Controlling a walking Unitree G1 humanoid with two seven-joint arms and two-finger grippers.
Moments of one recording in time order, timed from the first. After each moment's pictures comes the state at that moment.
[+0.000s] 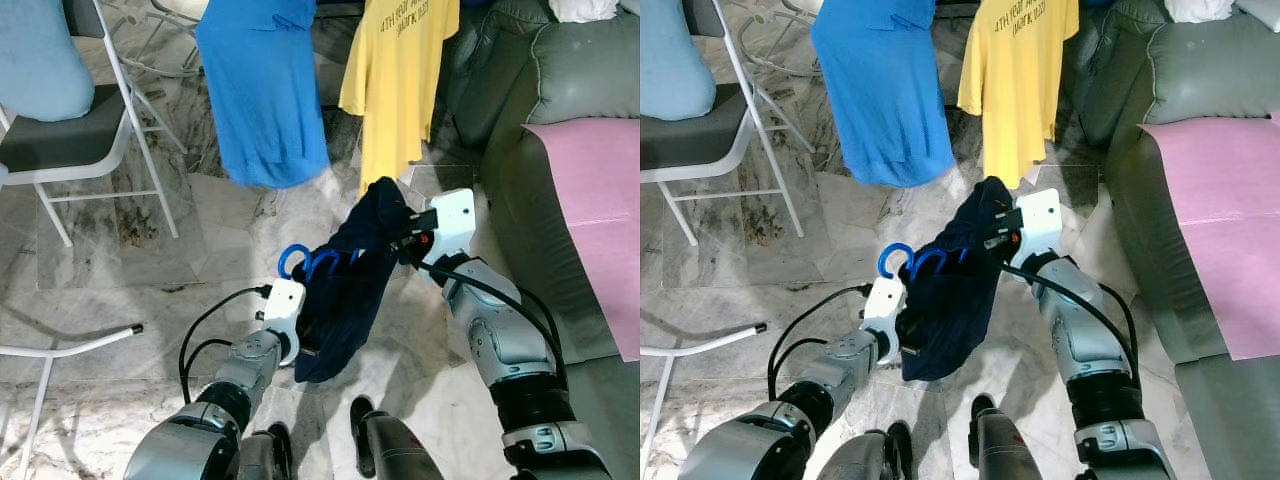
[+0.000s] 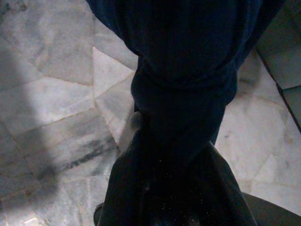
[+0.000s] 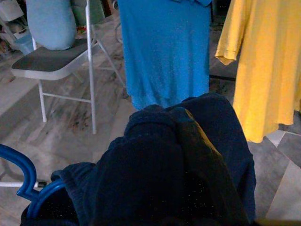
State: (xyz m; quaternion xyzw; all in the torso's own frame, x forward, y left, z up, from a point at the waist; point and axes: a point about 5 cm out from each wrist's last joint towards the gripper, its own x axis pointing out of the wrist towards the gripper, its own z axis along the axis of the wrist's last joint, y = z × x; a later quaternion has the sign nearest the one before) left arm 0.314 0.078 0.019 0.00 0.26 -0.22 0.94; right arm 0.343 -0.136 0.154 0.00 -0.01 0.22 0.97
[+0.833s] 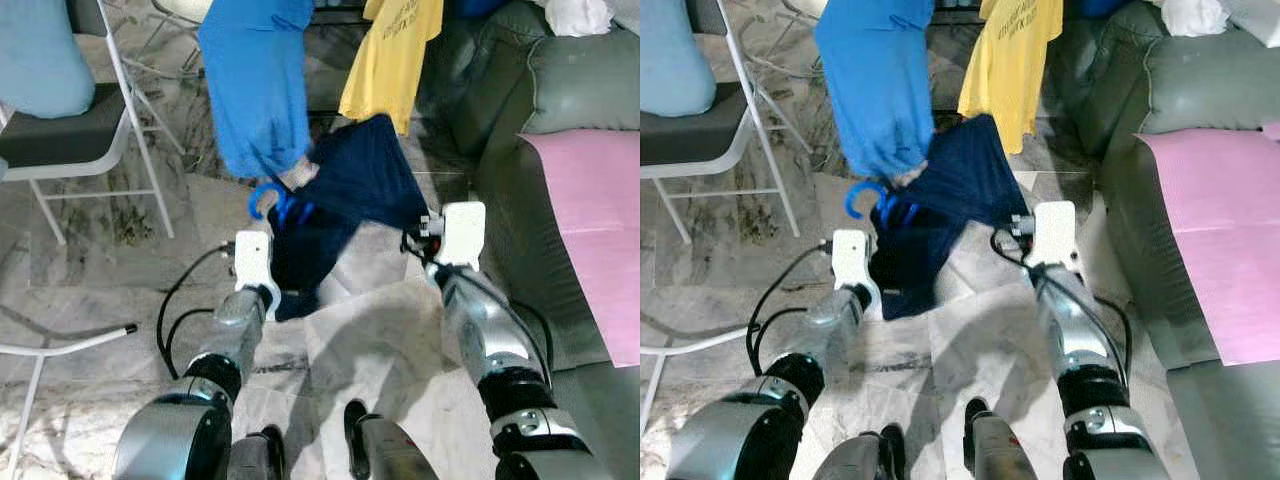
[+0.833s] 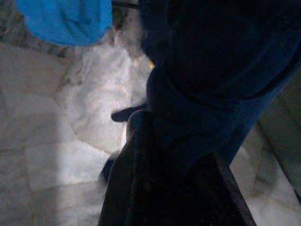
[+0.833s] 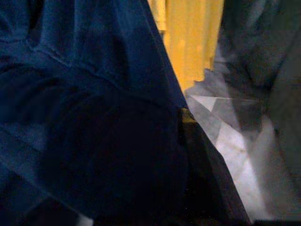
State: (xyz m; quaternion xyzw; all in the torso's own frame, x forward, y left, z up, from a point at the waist) left arm 0.351 0.104 0.069 -0.07 0.12 -0.11 0.98; right arm 0.354 -0.159 0.117 0.00 0.03 0.05 1.00
